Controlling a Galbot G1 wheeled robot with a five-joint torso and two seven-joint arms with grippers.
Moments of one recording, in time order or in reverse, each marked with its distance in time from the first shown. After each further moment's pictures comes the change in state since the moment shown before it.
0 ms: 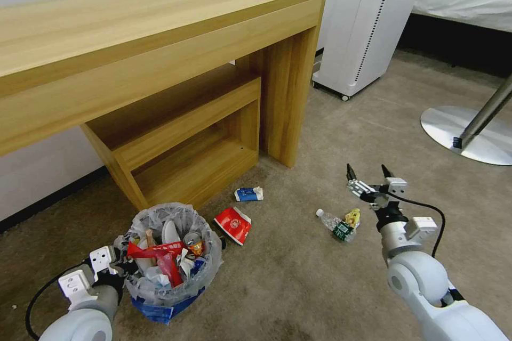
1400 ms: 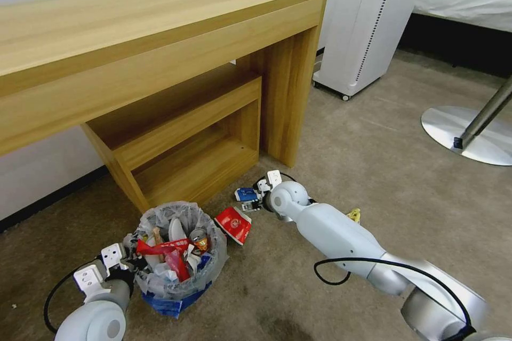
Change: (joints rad) left arm -0.059 -0.028 0.044 0.056 0.021 -0.015 0.001; right arm 0.900 0.323 -0.825 -0.838 0.387 -0.809 0.074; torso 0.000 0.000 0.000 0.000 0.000
